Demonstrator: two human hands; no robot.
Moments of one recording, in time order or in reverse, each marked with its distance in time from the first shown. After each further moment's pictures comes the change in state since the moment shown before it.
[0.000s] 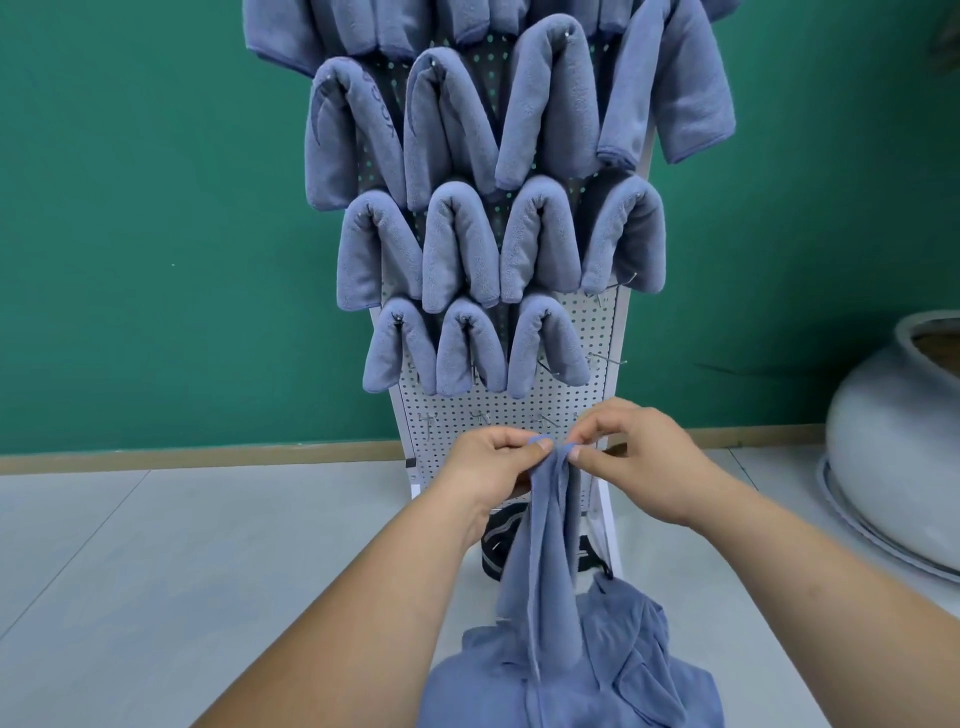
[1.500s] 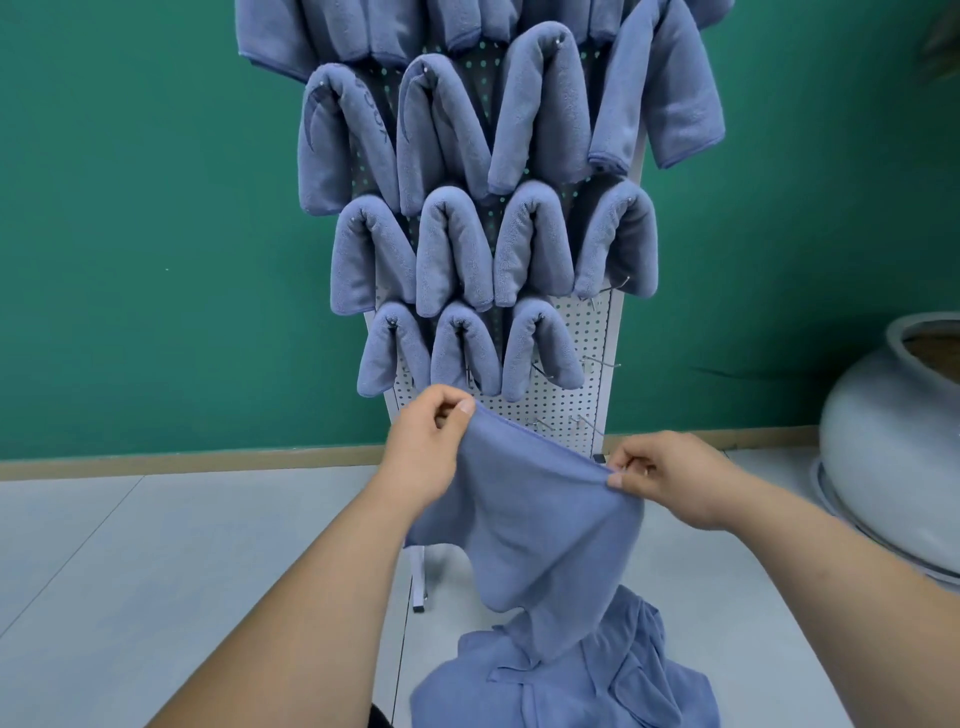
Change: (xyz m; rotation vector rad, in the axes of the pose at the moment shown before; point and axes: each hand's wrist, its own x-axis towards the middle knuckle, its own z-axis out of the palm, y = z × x) left_hand 0.005 0.020 -0.054 0.440 0.245 0.499; right_hand 0.004 0.063 -0.023 -0.300 -0.194 0.118
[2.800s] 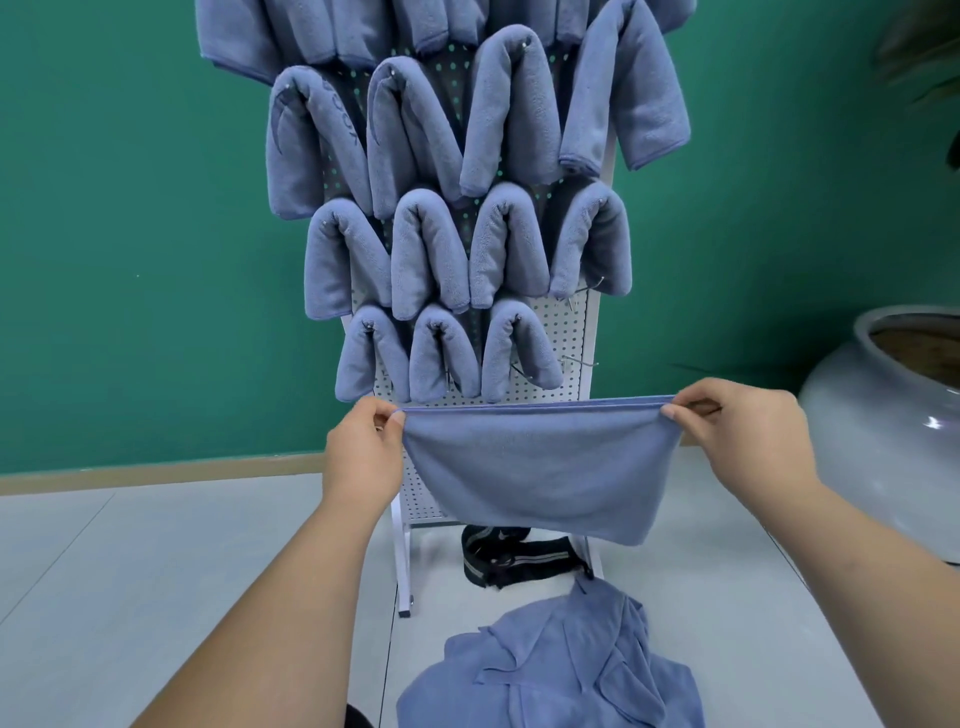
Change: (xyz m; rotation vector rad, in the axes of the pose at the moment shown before) left_hand 0.012 -0.033 -0.020 0.362 0.247 -0.078; right_hand -0.024 0.027 -0.039 -0.102 0.750 0.108
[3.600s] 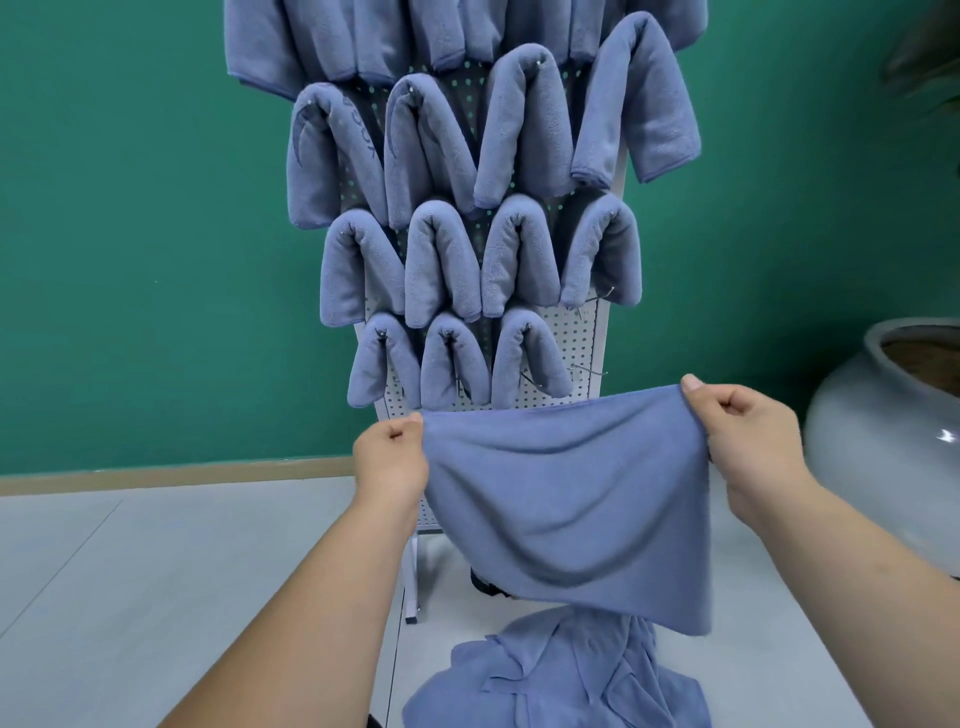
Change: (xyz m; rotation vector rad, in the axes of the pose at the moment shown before) left_hand -0.013 0.027 0.016 -0.553 0.048 -0.398; right_hand 0.002 -0.027 0.009 0.897 0.042 0.543
